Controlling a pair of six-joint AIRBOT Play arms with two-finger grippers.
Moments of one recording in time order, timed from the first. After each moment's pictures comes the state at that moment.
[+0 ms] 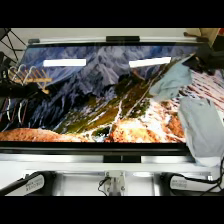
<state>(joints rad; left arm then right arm) 0.26 -1.20 1.22 0.97 -1.24 -1.32 -0.38 -1.48 1.80 -0.82 1.45 1.46</state>
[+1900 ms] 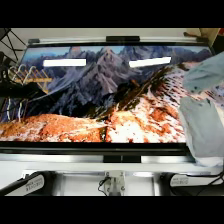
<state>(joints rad) 0.26 -1.20 1.22 0.96 -1.23 -1.32 -0.53 -1.57 1.91 -1.14 1.09 1.34</state>
